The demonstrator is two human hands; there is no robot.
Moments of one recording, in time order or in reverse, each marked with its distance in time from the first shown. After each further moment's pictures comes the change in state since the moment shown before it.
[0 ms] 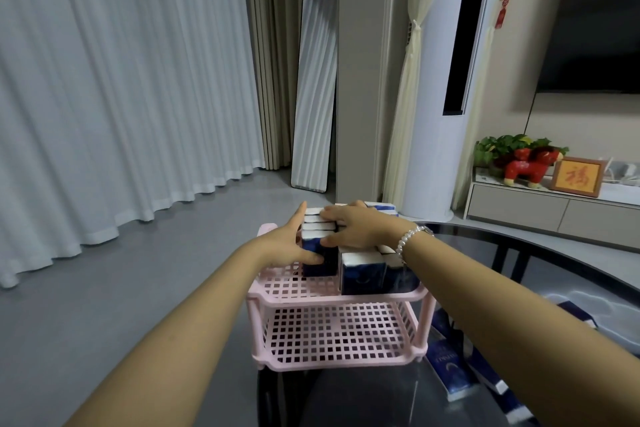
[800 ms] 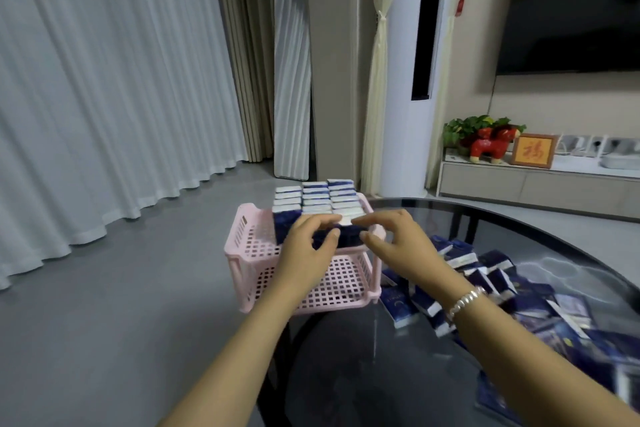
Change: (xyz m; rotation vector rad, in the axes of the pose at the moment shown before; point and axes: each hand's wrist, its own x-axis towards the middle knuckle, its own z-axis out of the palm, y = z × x) left_hand -0.118 0.078 0.103 -0.283 0.469 0.427; right_hand -0.176 0.020 0.033 0.411 0.570 0.054
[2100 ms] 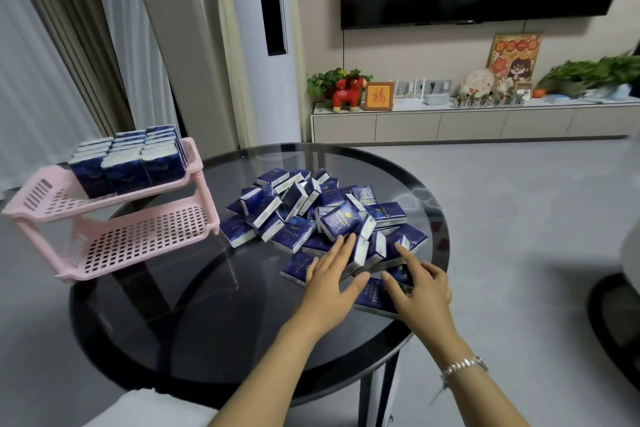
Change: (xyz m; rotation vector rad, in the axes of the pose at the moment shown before) left_hand -0.184 0.064 0.249 0.076 -0.655 0.085; right_hand -0.315 0.136 -0.078 -0.121 0.381 0.730
